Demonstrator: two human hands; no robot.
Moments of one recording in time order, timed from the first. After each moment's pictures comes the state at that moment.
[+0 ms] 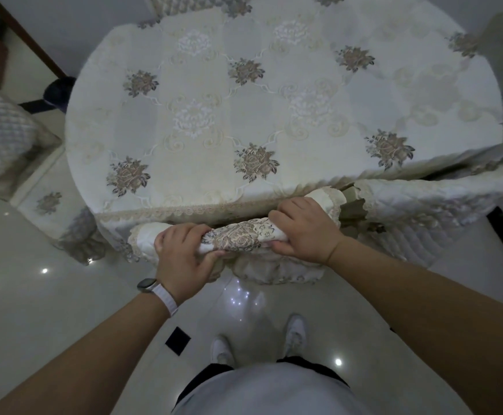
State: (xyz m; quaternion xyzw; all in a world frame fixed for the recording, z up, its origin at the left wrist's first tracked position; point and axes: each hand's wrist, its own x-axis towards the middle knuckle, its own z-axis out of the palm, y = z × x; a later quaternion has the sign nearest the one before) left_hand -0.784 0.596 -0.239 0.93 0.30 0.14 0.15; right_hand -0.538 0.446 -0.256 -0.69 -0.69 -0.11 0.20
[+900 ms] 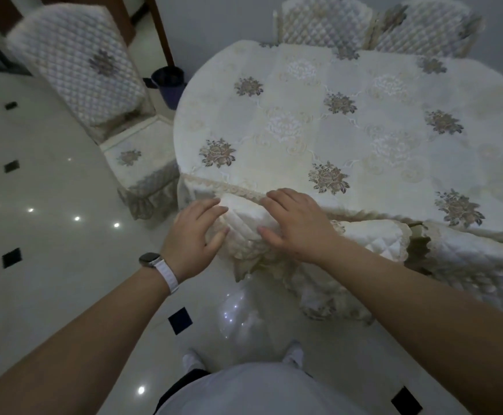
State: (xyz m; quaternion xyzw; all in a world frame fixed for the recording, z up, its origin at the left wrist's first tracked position) left_hand -0.907 0.596 -0.187 0.90 0.34 0.23 0.16; right_hand -0.670 0.514 -0.177 -0.65 -0.75 -0.02 0.15
